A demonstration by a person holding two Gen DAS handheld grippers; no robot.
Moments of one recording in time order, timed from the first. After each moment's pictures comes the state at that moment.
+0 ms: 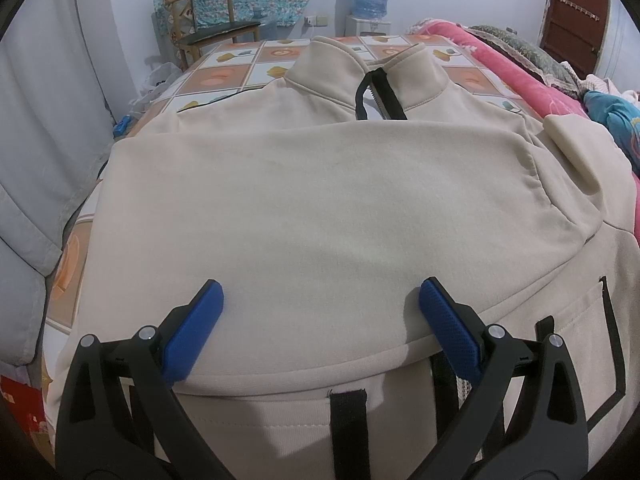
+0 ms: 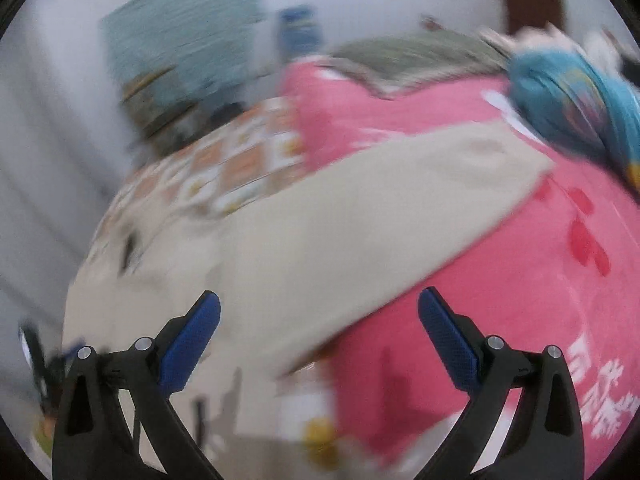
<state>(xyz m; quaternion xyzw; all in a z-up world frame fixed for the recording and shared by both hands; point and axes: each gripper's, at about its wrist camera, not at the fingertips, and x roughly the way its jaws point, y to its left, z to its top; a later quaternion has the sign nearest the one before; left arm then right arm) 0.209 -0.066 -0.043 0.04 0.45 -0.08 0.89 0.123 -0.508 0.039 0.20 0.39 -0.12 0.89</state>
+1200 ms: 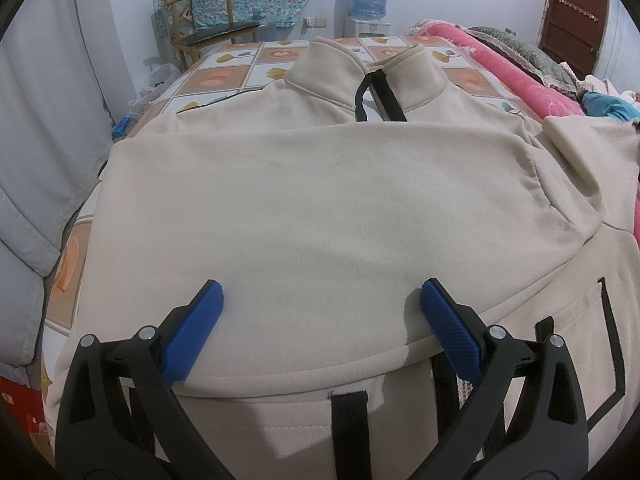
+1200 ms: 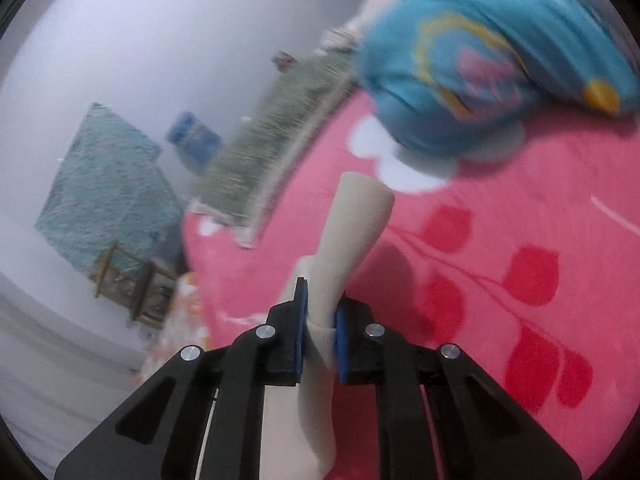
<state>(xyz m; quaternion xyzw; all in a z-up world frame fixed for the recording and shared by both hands) 0.207 -0.065 -0.042 0.04 0.44 -0.08 0.89 0.148 -0.708 0.056 0.43 0.25 -0.21 0.84</state>
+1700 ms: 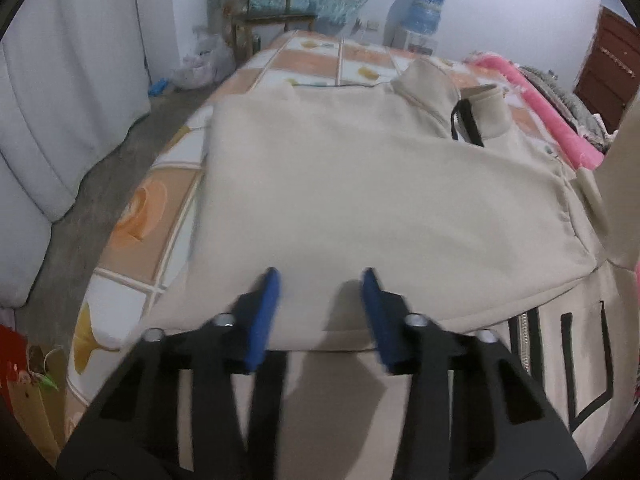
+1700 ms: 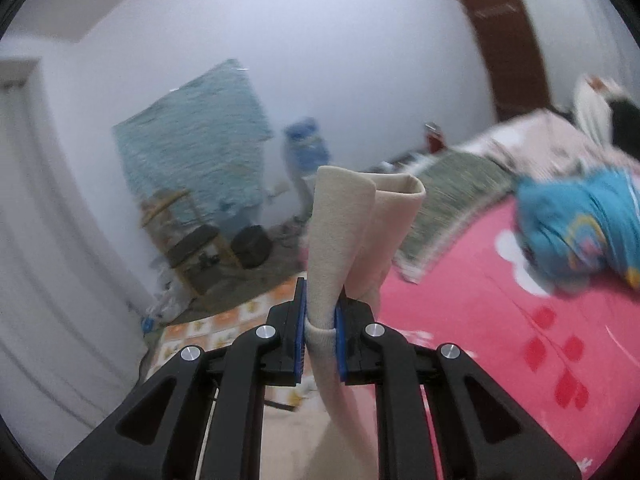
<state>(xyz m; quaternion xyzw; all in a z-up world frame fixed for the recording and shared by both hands) 0.190 0.022 -0.032 -0.04 0.44 -0.03 0.90 0.181 -0.490 0.237 0.21 0.20 -0.11 0.95</state>
